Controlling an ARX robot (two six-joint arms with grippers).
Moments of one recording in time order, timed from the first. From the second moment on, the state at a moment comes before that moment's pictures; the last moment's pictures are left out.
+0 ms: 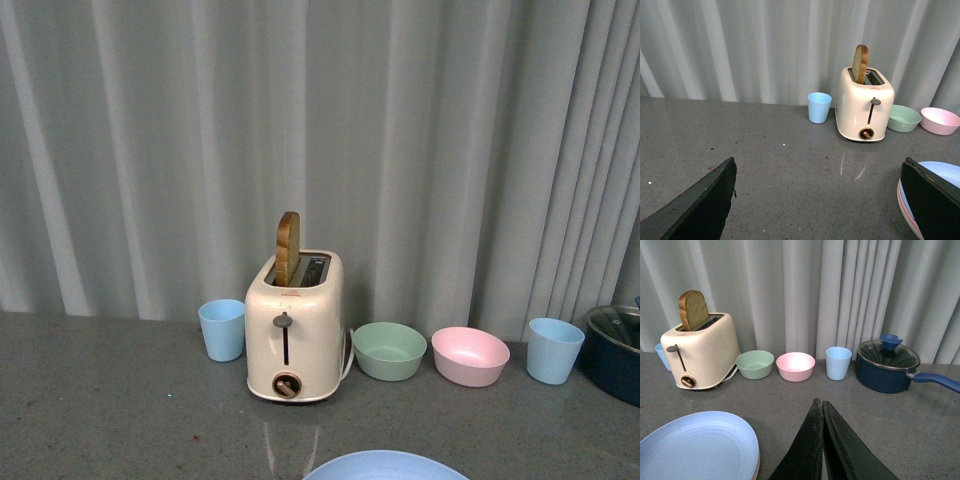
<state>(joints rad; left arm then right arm) 0.00 0.00 0.03 0.00 0.00 0.00 0.00 0.29 0.01 0.30 0.00 0.00</state>
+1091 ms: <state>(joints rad) 0.00 0.00 0.03 0.00 0.00 0.00 0.00 0.00 0.01 0.00 0.00 0.00</state>
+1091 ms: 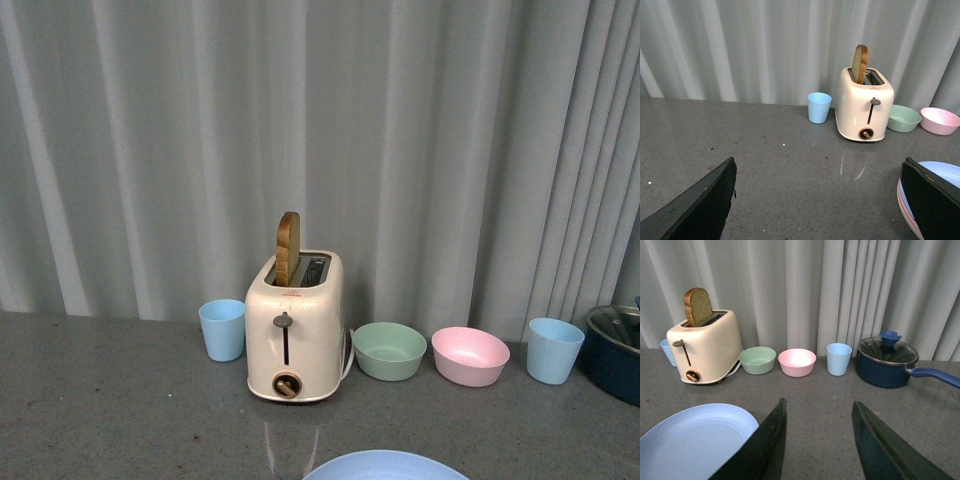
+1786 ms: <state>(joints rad) 0.00 0.00 0.03 0.00 0.00 0.00 0.00 0.00 0.01 0.00 0.00 0.00</state>
